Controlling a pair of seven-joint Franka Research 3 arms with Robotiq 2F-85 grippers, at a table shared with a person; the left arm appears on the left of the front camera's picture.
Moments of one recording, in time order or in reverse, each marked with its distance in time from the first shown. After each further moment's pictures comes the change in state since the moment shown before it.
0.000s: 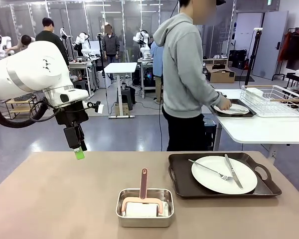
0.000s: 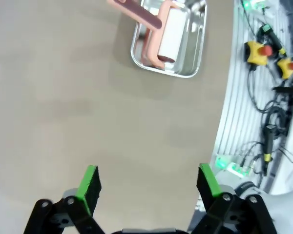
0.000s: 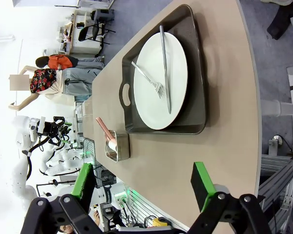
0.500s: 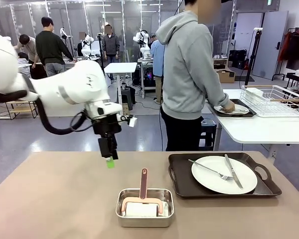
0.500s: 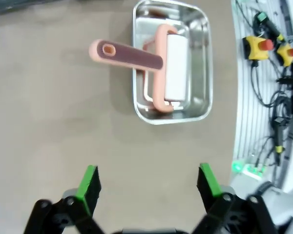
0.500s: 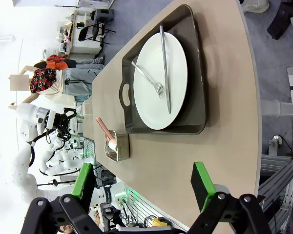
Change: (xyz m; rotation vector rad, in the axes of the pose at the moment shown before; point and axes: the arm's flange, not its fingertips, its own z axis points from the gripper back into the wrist) left arm 0.091 0.040 -0.067 -0.084 0.039 -0.185; right arm 0.000 0.000 0.000 0.000 0.000 0.000
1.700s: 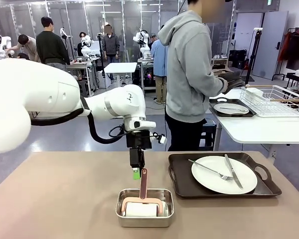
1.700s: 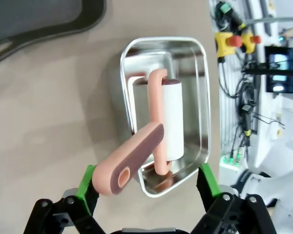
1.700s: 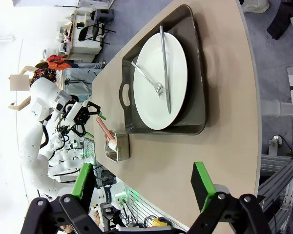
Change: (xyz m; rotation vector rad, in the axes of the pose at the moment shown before) left arm 0.091 0.065 -0.091 -0.343 0.112 -0.074; right arm 0.000 0.000 0.000 0.000 0.000 0.000
